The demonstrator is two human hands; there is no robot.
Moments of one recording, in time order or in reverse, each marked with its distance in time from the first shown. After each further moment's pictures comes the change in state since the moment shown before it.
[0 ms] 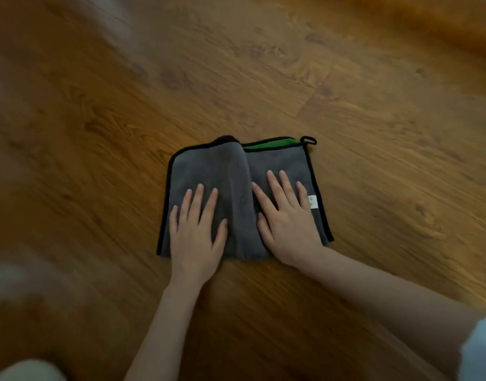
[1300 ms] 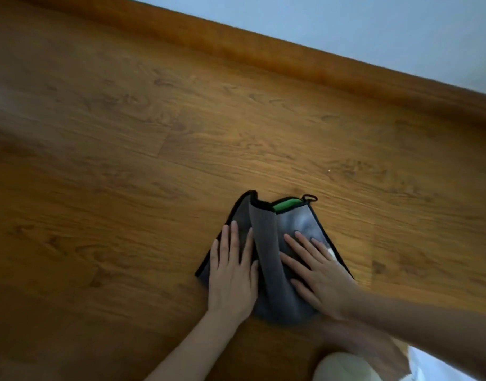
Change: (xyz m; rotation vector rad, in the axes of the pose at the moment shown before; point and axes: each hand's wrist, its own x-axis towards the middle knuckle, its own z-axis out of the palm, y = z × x) left_hand -0.038 0.216 0.047 0.009 -0.165 0.469; right_hand -0.206 0.179 -0.041 -0.138 -0.187 0.111
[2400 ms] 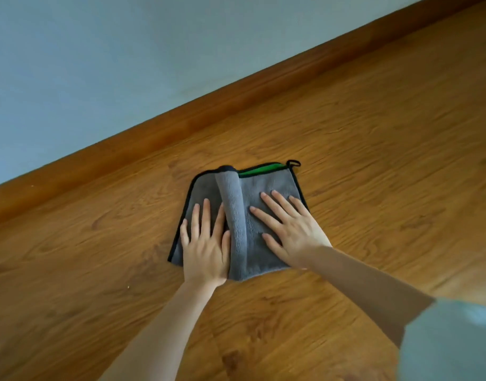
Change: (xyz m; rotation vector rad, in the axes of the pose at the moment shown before) left_hand 0.231 0.292 0.052 0.155 -0.072 0.643; right_hand -0.117 0.272 0.015 0.175 0.250 0.786
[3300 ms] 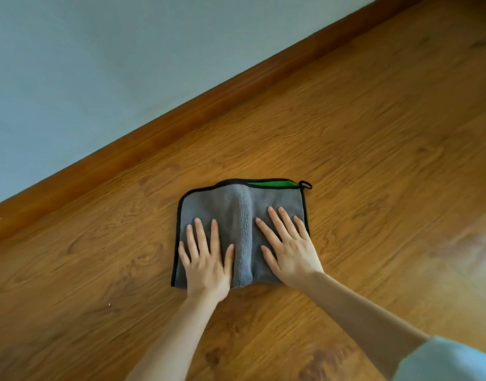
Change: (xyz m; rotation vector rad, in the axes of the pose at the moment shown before) left_hand -0.015 0.053 -0.010 -0.011 -0.188 -0.056; right_hand -0.063 0.001 0.004 0.098 0.032 0.327
